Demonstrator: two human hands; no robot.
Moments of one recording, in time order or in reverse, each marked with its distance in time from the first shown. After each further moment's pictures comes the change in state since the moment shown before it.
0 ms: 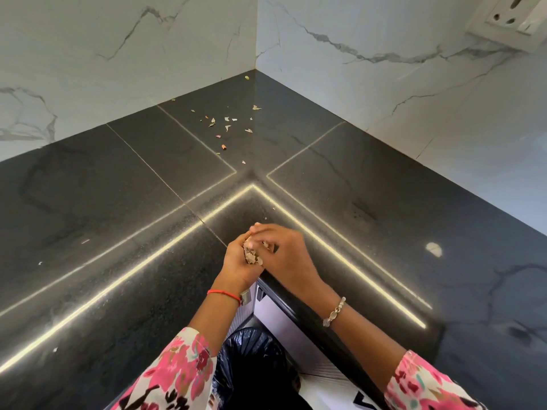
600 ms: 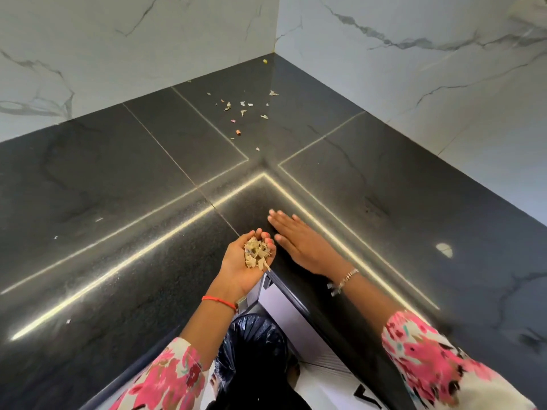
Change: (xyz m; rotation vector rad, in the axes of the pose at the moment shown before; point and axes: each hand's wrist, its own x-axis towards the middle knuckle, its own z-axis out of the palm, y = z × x) left_hand -0.017 -0.001 -0.021 -0.030 0.026 0.031; right_hand 0.014 0.089 -0.001 -0.414 -0.528 -0.106
